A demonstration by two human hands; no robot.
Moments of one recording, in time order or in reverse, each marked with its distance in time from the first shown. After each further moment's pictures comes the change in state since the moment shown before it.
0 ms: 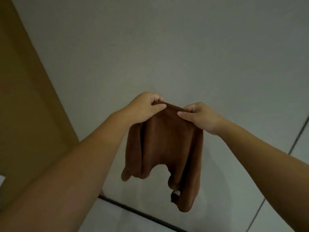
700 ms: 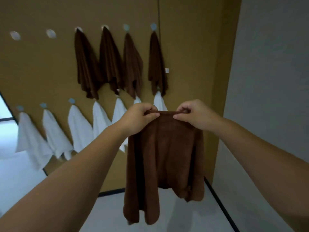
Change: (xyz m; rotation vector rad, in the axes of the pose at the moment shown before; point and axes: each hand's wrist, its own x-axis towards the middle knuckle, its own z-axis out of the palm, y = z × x) left_hand -0.460 0.043 -0.182 0.351 0.730 -0.773; right_hand -0.109 -0.222 0.350 -0.086 -0.688 -0.845
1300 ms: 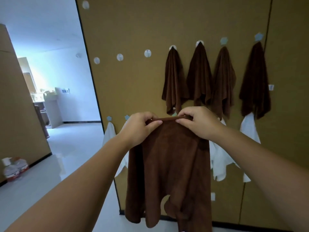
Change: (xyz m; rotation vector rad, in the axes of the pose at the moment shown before) left_hand -0.063 -0.248 -0.315 0.255 0.311 -0.118; right_hand 0.216 -0.241 0.274 -0.053 0.050 -0.408
